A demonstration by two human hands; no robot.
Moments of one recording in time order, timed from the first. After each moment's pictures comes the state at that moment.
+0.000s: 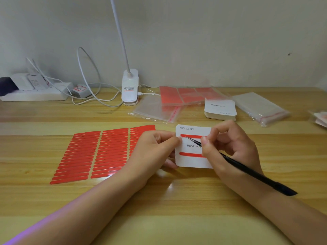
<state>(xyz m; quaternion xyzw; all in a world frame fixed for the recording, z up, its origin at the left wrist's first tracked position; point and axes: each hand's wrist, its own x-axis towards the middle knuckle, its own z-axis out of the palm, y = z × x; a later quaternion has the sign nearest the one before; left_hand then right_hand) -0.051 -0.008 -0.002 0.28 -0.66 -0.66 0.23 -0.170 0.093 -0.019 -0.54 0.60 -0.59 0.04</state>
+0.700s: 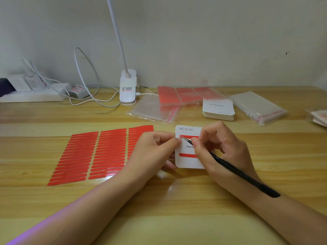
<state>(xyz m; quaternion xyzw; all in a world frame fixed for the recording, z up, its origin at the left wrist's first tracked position) -0.050 -0.006 -0.003 0.27 -0.68 -0.64 0.23 -0.170 0.088 -0.020 -0.59 0.60 -0.54 -0.02</state>
